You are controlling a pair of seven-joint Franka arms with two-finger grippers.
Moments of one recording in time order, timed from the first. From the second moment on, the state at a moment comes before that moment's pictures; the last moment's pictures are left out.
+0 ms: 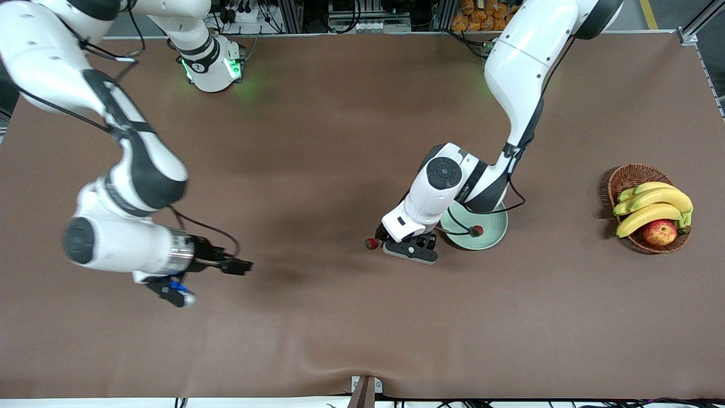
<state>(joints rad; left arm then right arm) -0.50 0.78 -0.12 -1.58 0.06 2.69 -0.40 -0.45 0.80 0.91 -1.31 -0.28 1.85 0.75</state>
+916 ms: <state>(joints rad) -0.61 0.87 -0.11 -1.54 0.17 2.81 -0.38 -0.41 0.60 0.77 -1.41 -0.33 1.81 0.39</state>
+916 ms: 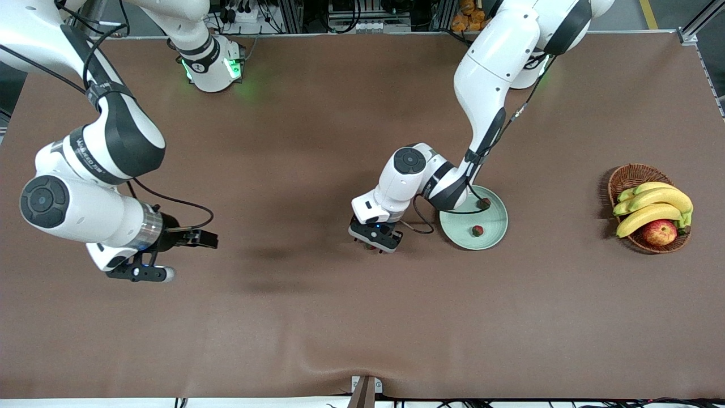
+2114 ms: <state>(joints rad) -0.57 0.85 -0.10 -1.57 0.18 2.81 -0.37 0.02 0.12 -0.13 -1.41 0.03 1.48 -0.19</state>
